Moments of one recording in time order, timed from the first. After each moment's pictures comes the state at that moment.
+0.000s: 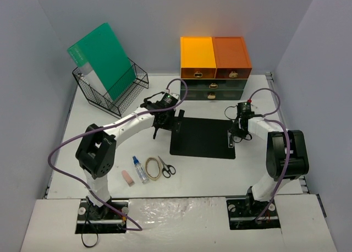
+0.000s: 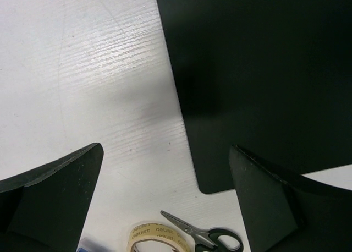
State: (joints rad) left arm -0.68 1.84 1.46 -0.64 -0.13 -0.33; right arm 0.08 1.67 0.85 -0.29 0.10 0.60
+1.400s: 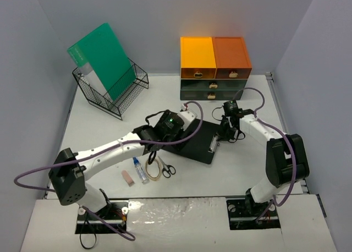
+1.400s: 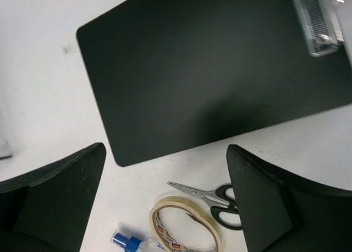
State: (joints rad) left arm -0.93 1.51 1.20 -0.48 -0.29 -0.04; right arm 0.25 1.58 0.94 -0.58 -0.03 0.66
